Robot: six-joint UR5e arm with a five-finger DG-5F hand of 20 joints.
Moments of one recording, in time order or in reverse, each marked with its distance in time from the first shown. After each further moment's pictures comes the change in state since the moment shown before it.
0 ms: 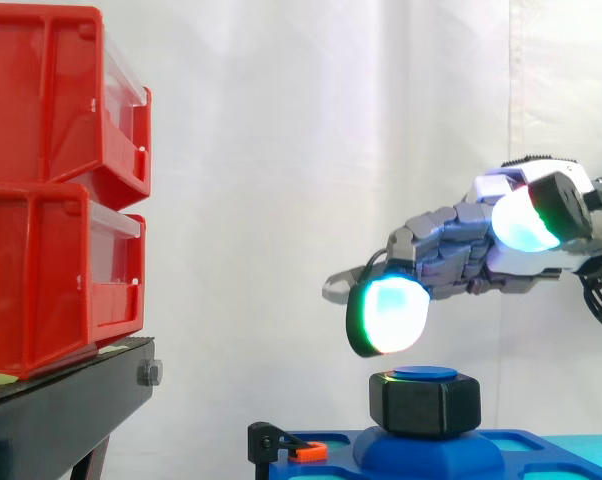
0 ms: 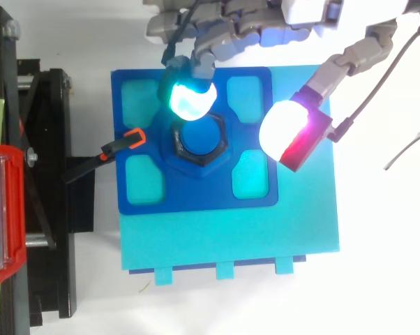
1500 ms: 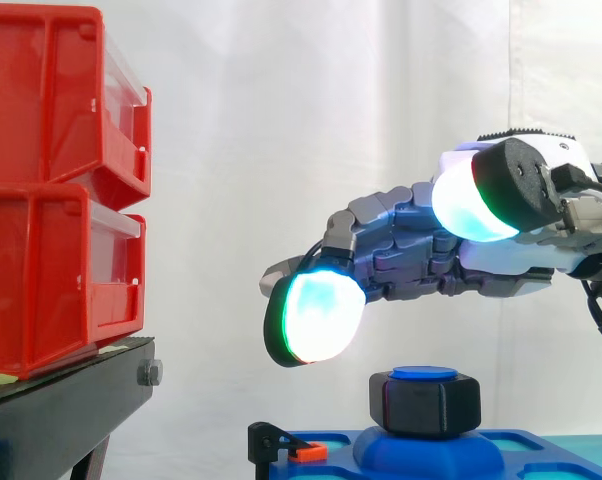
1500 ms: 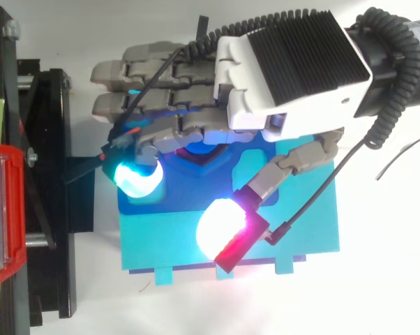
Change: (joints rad) arm 0.163 -0.001 -0.045 0.085 0.250 -0.014
